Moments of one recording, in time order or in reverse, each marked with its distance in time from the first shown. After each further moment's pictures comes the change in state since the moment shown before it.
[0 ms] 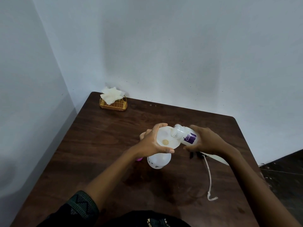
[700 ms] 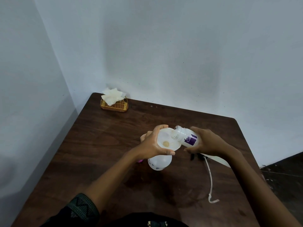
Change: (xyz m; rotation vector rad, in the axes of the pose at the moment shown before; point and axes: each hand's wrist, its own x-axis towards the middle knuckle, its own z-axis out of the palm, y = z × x) left_hand 0.003 -0.007 0.002 -0.014 0.000 -0.019; right_hand 0.001 -0.003 -0.002 0.018 -0.028 -0.003
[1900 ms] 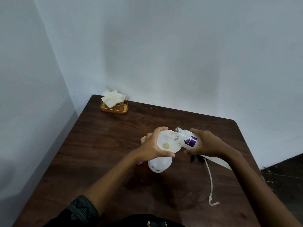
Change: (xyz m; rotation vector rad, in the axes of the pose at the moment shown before) left_hand 0.002 -0.002 0.001 -0.021 -0.007 0.003; right_hand 0.001 -0.003 -0.002 0.011 -0.033 0.017
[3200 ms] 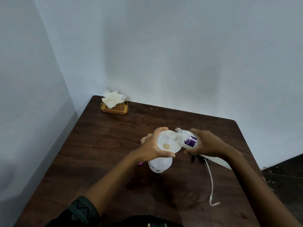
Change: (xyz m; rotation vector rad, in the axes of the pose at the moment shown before) left_hand -0.004 0.004 -0.003 -0.011 -0.007 -0.008; right_hand 0.001 -0.002 -0.001 -0.006 -0.007 0.001
